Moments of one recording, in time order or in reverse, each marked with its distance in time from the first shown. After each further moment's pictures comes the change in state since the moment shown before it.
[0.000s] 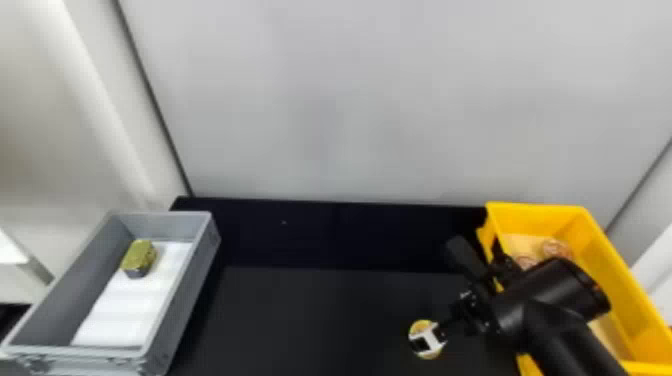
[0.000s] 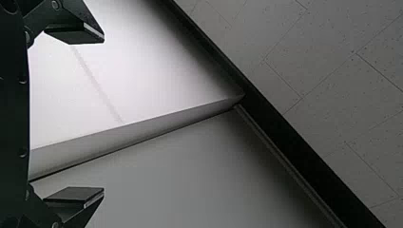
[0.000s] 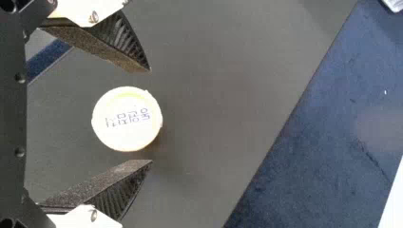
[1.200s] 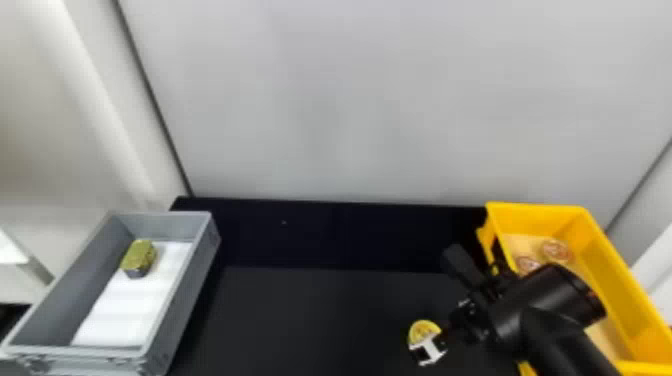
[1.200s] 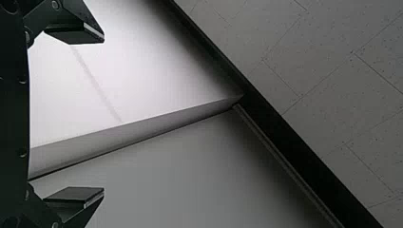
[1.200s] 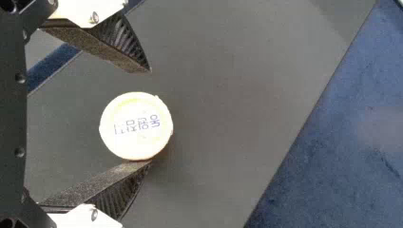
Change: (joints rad) left arm 0.000 -0.003 -0.002 0.000 0.000 -0.006 0.000; right arm 0.004 0.000 0.015 0.034 0.008 -0.017 0.007
